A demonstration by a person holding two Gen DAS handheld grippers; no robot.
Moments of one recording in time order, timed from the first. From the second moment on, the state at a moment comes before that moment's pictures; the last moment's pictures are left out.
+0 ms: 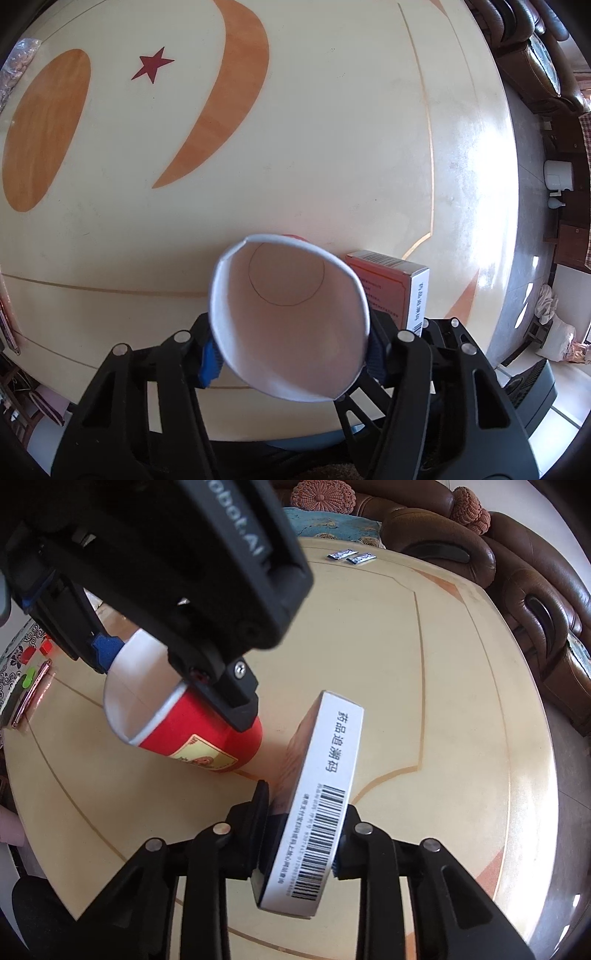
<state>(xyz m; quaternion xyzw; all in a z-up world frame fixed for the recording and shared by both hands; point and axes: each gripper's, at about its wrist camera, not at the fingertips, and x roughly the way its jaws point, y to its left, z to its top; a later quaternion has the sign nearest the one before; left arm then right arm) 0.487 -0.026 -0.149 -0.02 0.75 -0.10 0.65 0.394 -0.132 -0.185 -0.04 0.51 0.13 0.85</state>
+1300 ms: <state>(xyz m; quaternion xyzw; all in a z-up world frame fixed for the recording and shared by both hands) 0.370 -0.033 -0.057 0.04 0.67 -0.11 0.73 0.320 -0.163 -0.068 -0.08 0.45 0.09 0.88</state>
